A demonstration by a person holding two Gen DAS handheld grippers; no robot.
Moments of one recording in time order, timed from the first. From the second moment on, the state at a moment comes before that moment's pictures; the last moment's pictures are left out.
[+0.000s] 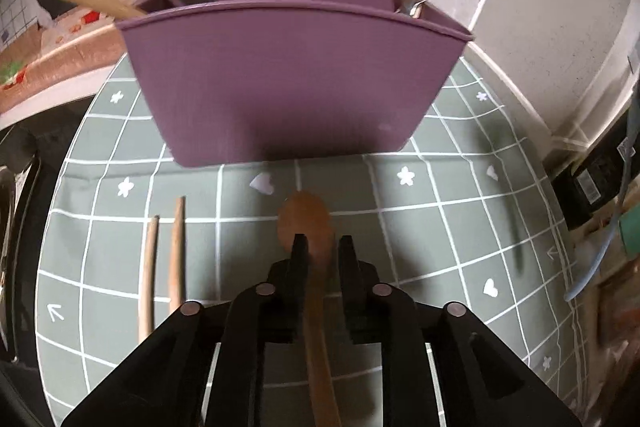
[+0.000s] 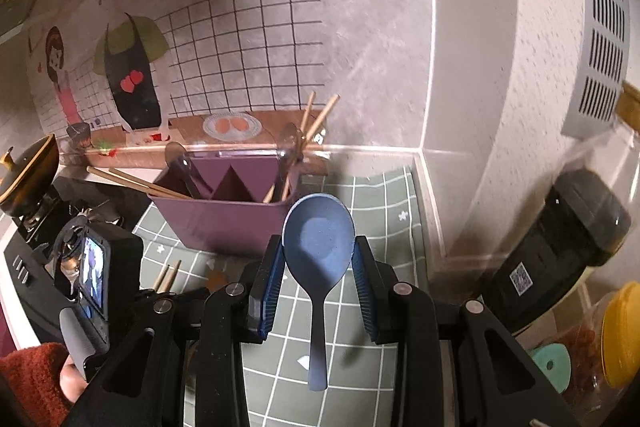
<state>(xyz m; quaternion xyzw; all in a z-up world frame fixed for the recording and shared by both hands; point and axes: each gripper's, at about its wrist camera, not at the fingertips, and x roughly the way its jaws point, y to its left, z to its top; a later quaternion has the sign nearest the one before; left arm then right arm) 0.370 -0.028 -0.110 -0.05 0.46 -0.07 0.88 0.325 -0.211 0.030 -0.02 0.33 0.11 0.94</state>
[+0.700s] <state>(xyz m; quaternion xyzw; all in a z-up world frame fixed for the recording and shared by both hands) 0.365 -0.014 -0.111 -0.09 0.45 -0.09 0.88 0.317 -0.219 0.019 0.00 0.33 0.11 0.94</state>
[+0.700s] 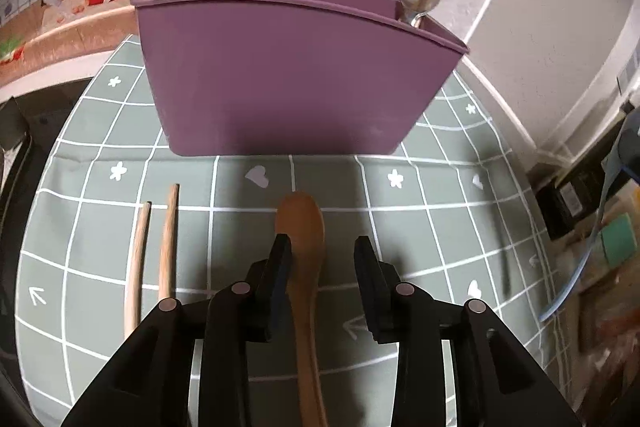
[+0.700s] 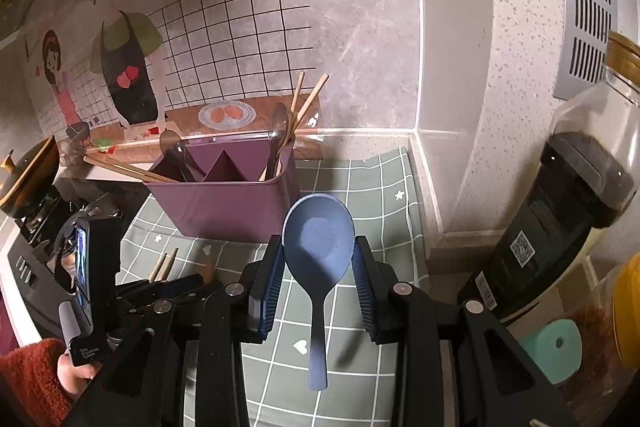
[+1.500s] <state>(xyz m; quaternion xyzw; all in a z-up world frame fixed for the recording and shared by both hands) 0.379 -0.028 -0.117 -0.01 0.46 -0.03 0.89 0.305 -0.213 0.017 -0.02 0.33 0.10 0.94</state>
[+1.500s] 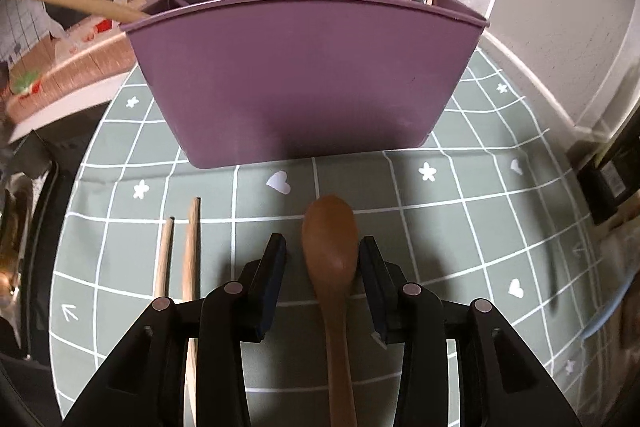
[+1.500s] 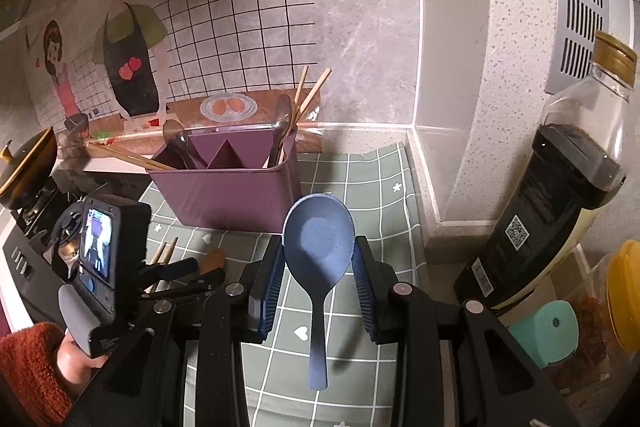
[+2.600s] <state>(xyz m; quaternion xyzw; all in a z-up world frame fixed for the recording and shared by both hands) 0.328 0.043 0.141 -0.10 0.10 -0.06 0.99 0.333 -0.170 0.173 0.01 0.15 0.15 0.98</state>
